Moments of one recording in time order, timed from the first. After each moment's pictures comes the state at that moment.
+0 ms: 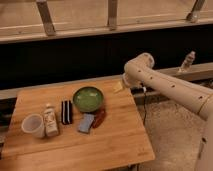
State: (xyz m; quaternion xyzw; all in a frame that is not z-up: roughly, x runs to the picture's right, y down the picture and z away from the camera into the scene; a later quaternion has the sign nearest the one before) arm 0.119 -0.004 0.836 -0.18 0.06 0.58 0.79
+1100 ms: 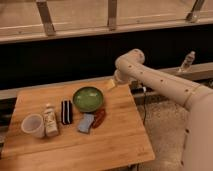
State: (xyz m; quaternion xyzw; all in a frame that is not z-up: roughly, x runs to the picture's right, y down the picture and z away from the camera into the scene) arm 0.052 -0.020 0.852 -0.20 0.06 0.56 0.80
